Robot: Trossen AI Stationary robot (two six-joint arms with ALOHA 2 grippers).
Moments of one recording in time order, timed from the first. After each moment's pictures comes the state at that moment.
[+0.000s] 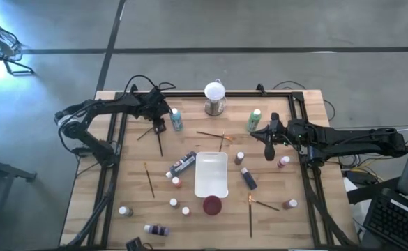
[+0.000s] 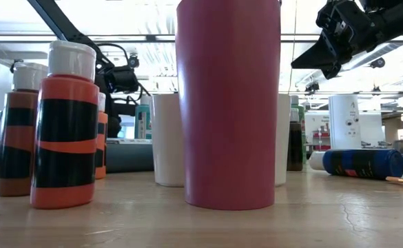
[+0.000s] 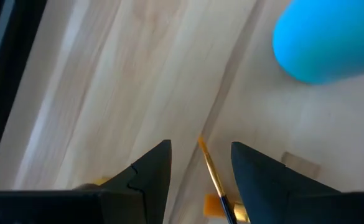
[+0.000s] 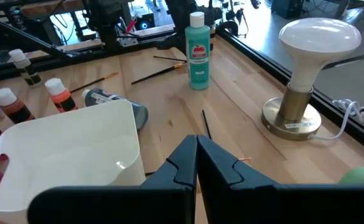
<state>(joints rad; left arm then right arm) 0.78 1.50 0.76 -0.40 -0.02 0.40 -0.11 0.69 0.42 -0.07 0.13 0.18</state>
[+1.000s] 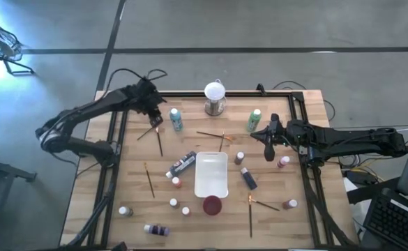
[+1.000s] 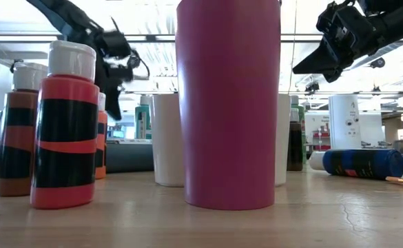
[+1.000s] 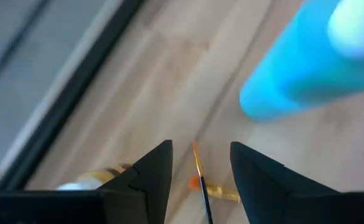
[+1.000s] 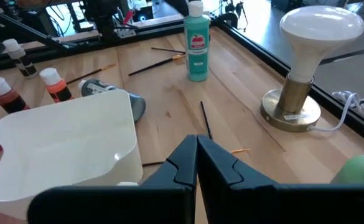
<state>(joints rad) 0.78 1.22 0.88 -0.62 0.02 0.24 -0.11 0.69 0.40 -0.08 0.13 0.18</state>
